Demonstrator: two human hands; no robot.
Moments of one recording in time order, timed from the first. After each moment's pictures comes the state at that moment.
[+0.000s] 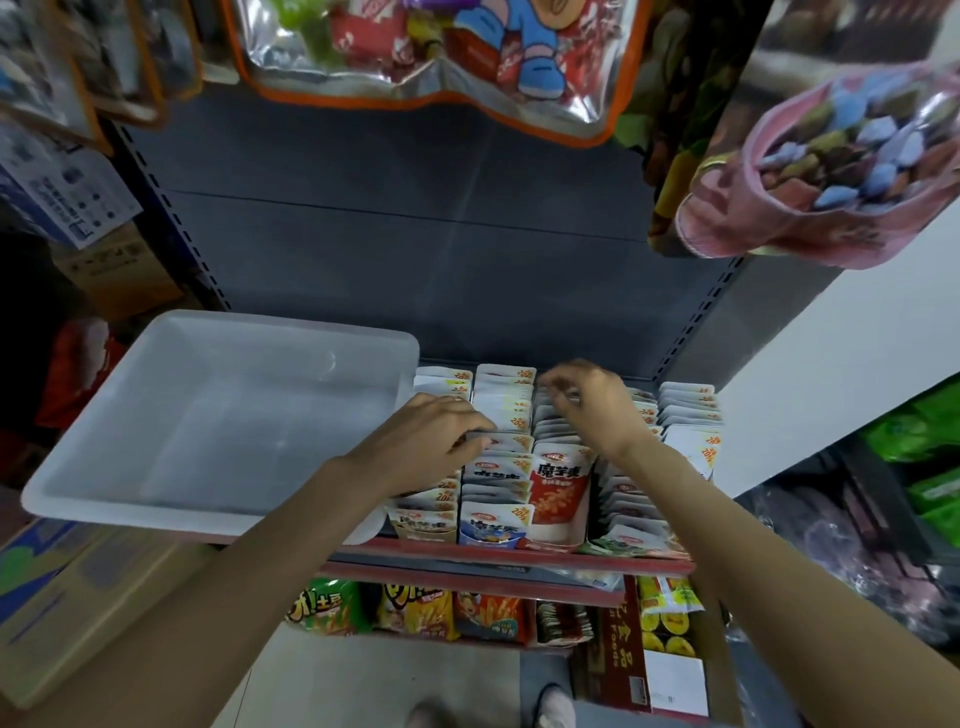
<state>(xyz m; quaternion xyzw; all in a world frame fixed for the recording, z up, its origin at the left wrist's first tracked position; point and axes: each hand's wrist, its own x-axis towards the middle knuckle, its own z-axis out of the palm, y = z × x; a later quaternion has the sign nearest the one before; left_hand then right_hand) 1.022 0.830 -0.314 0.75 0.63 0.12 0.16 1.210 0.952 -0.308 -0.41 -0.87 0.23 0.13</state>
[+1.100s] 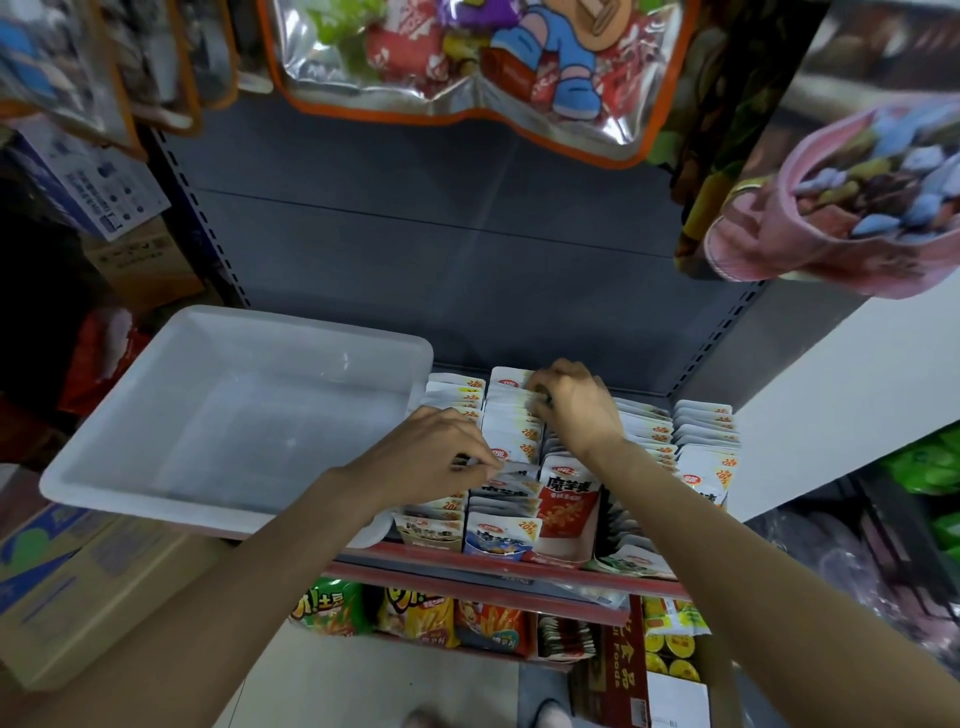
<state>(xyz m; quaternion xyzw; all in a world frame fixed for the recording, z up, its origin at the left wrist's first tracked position) 1.016 0.825 -0.320 0.75 0.61 0.15 0.20 1.174 0.962 -0.322 -0.42 -0.90 0.09 0.05</state>
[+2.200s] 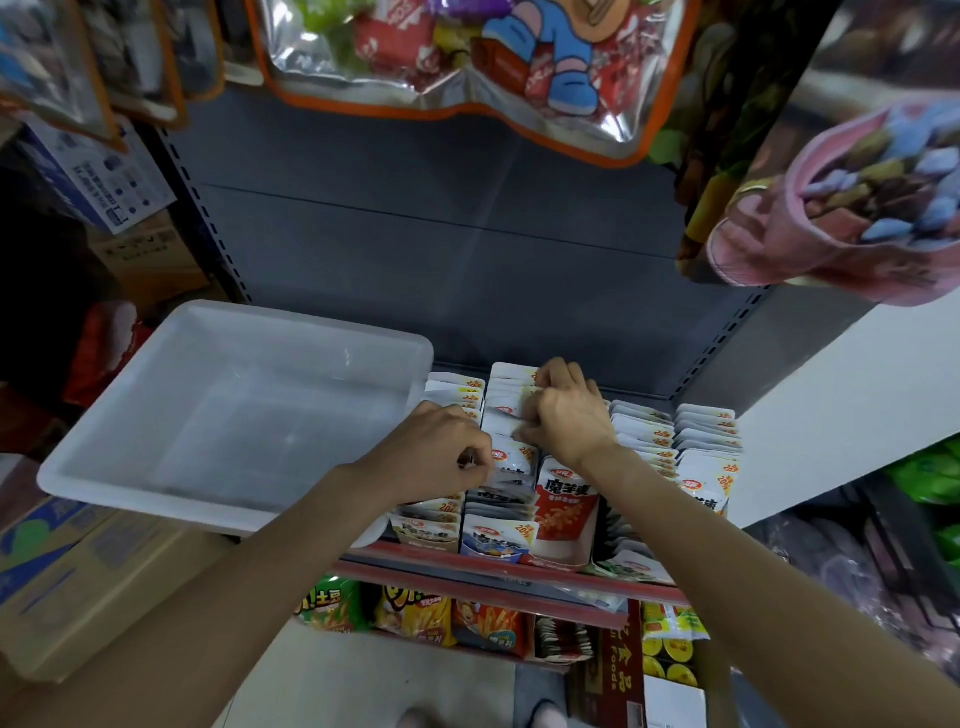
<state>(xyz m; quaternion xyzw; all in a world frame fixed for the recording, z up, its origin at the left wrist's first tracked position) 1.026 0.829 -0.312 0.73 0.65 0.15 0.17 1.169 0.953 -0.324 -0.38 -0.92 0.03 -0.02</state>
